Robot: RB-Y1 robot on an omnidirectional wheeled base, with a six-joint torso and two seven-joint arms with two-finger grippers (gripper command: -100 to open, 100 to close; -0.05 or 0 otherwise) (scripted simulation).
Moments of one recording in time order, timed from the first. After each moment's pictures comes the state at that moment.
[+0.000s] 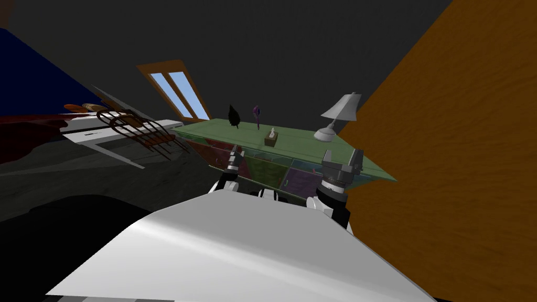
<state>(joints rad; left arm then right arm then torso) 0.43 0.11 -0.05 -2.00 0.07 -0.41 0.11 0.51 -0.04 0.03 -2.27 -0.11 -0.63 -0.06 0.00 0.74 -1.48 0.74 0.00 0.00</state>
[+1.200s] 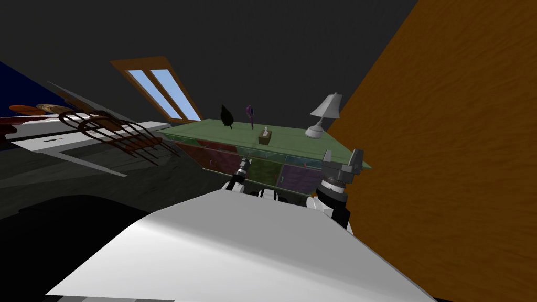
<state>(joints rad) 0.35 0.10 -0.12 -1.75 0.03 -0.31 0.10 0.51 -0.04 0.03 -2.27 -0.11 -0.63 -0.06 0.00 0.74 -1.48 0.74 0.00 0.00</state>
